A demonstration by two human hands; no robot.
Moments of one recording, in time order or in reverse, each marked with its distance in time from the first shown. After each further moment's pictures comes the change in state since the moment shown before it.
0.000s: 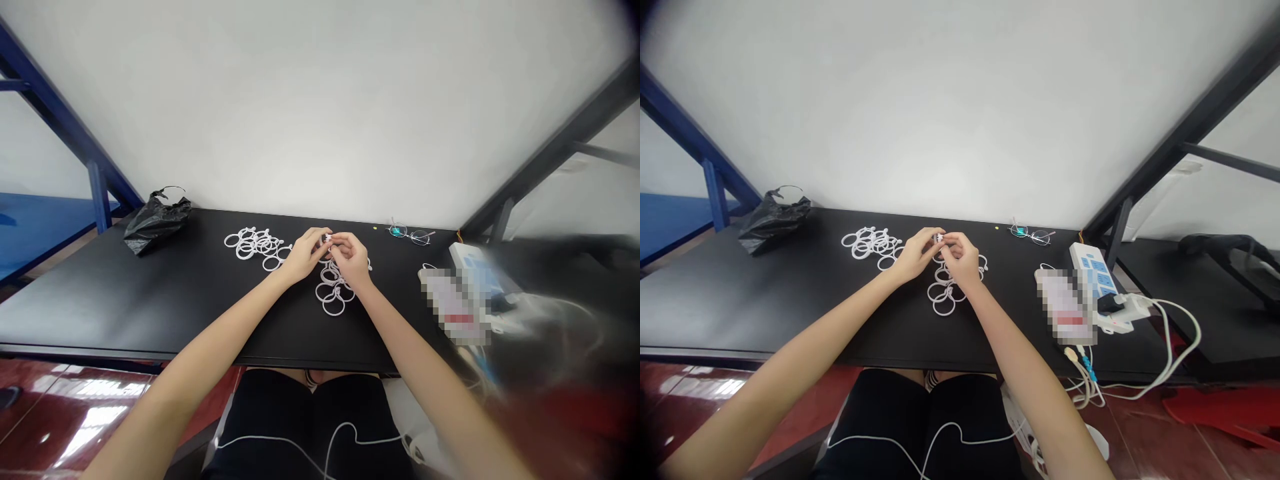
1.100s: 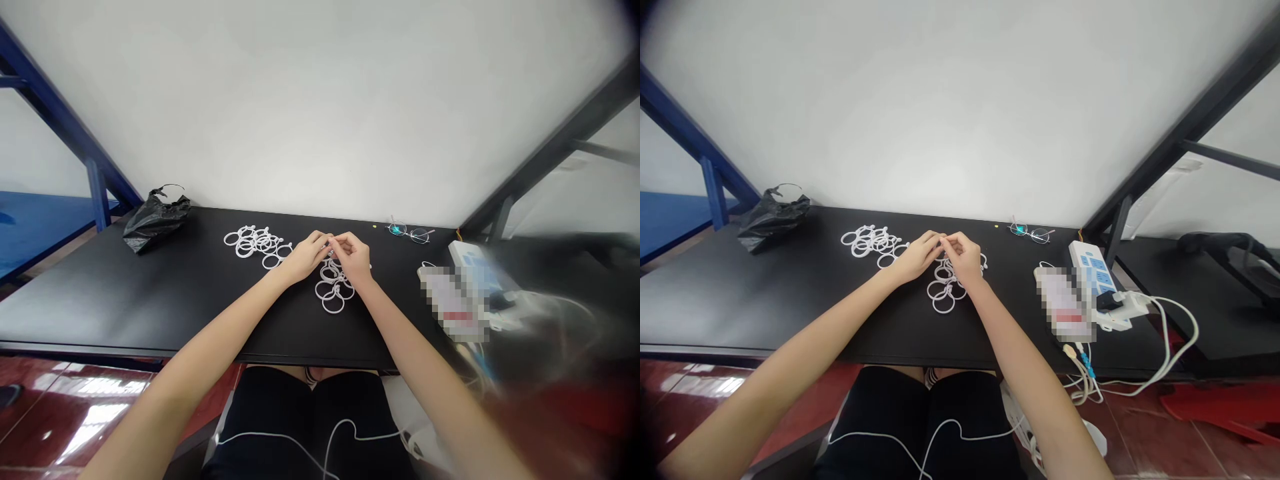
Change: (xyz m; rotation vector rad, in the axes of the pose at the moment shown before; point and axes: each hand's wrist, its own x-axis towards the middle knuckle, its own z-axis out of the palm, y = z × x) left_hand -0.004 -0.010 0.001 0.244 -0.156 0.161; right_hand 0.003 0.005 -0.007 -0.111 -0.009 -0.100
